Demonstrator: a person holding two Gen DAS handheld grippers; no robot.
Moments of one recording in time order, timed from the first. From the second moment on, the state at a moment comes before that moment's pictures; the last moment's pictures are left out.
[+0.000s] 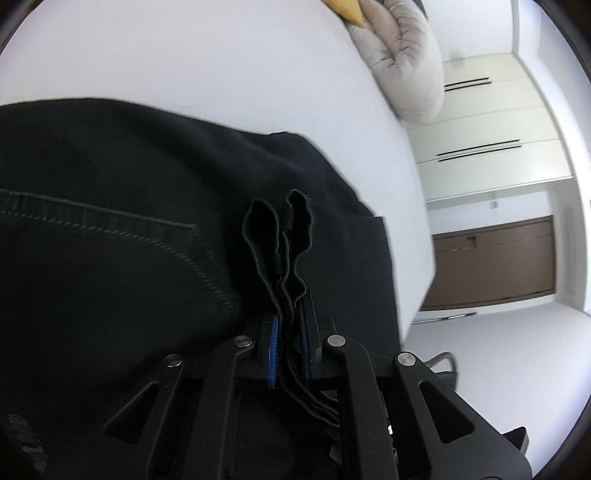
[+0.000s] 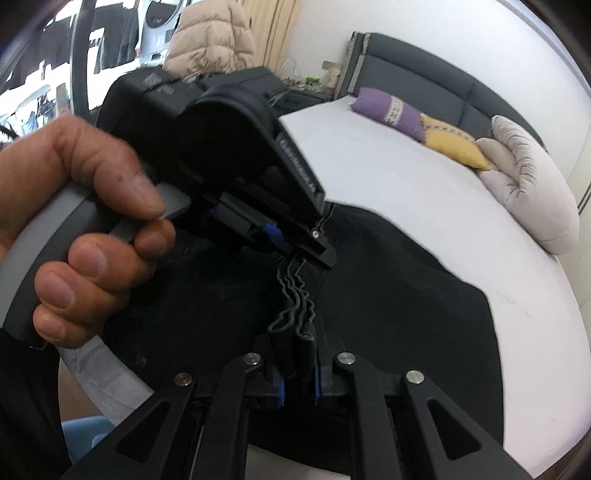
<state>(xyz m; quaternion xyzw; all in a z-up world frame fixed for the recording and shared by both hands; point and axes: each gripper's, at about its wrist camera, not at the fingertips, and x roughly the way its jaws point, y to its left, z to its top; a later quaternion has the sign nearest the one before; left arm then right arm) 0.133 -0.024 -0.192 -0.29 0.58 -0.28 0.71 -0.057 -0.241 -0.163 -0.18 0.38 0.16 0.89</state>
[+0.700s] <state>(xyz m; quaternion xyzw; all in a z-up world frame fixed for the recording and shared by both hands) 0.102 -0.104 -0.164 -0.08 0.54 -0.27 0.79 0.020 -0.477 -0.150 0.29 0.48 0.30 0.78</state>
